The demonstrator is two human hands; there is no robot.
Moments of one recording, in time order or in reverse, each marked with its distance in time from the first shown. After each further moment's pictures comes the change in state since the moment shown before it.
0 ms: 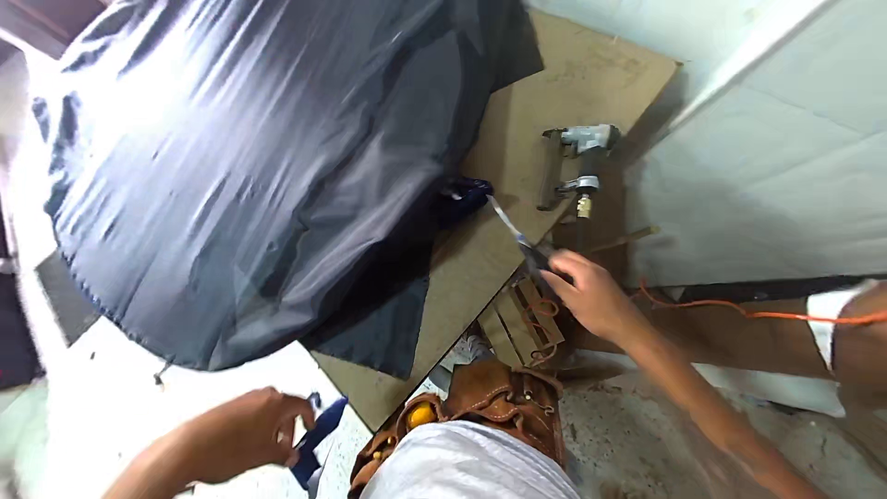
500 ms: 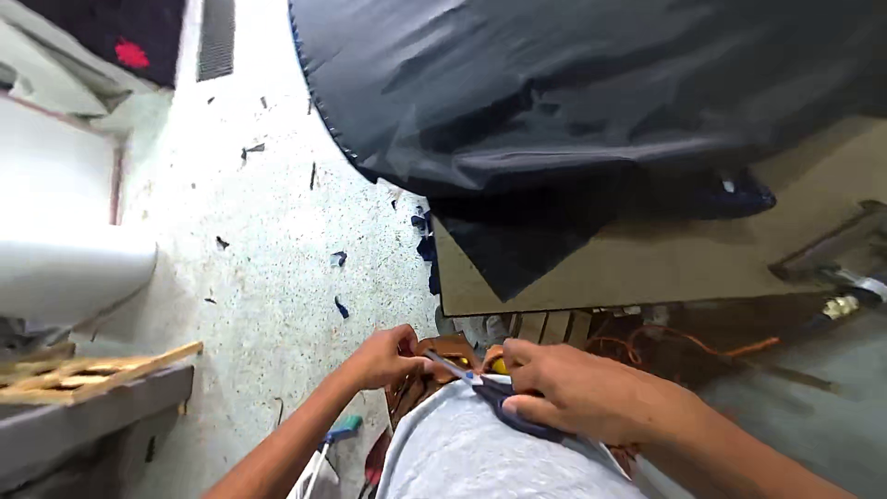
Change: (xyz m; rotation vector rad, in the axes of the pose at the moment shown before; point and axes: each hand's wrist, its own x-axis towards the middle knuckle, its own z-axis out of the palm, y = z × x) left_hand 0.053 -0.018 0.316 -0.937 0.526 -0.186; right_hand -0.086 -0.244 0.144 -0.355 -1.444 -0.733
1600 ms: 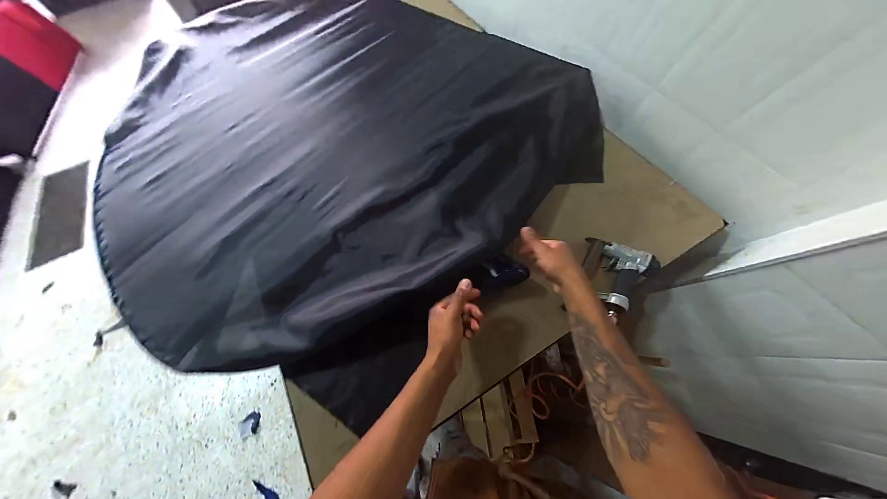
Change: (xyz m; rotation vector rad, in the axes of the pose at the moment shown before) left_hand 0.236 0.423 0.049 -0.984 0.020 0.400; right_hand -0.196 0.324 -0.163 0.878 1.524 0.792
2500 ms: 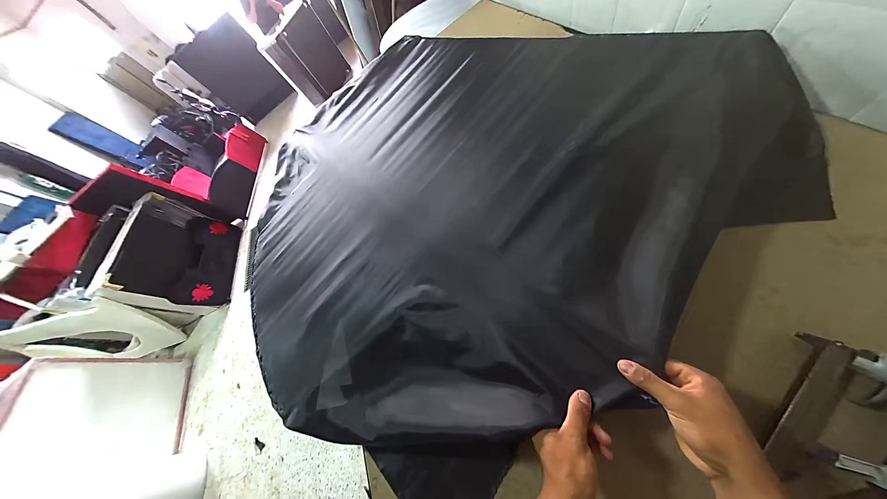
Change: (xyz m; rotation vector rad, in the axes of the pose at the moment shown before) left_hand 0.076 -0.025 0.047 0.001 0.397 -0.032; right_hand 0.033 0.044 0.048 0.491 -0.129 -0.069
